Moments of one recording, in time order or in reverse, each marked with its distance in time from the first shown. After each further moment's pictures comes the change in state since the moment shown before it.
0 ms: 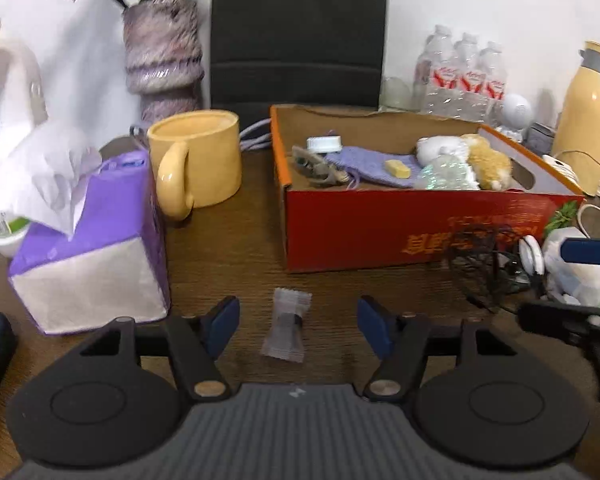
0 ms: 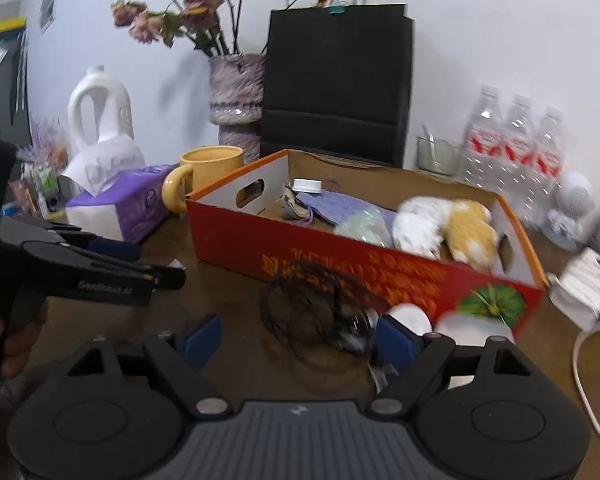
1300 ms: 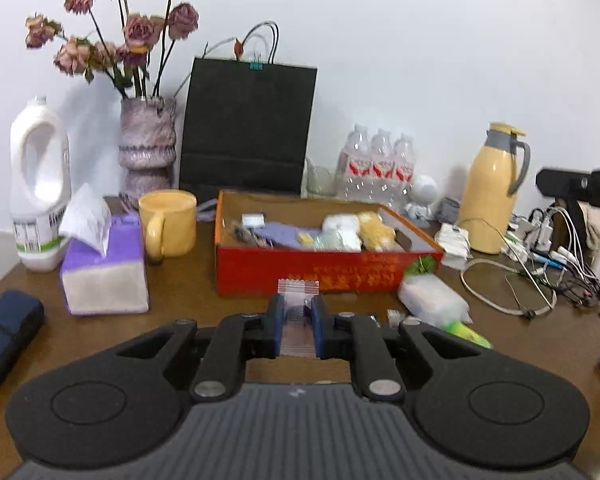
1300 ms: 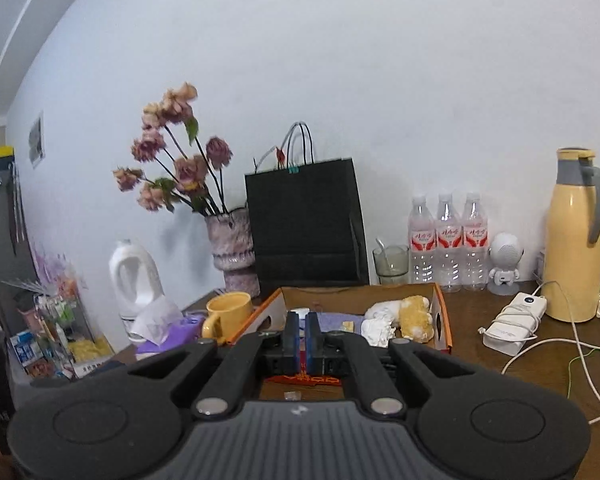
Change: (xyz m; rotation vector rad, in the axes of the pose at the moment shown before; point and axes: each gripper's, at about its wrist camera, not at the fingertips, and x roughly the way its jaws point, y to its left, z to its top) left arm -0.160 -0.042 -0.041 -0.026 -0.232 -0.147; right arm -0.203 -0.012 0.017 0.221 -0.330 0.001
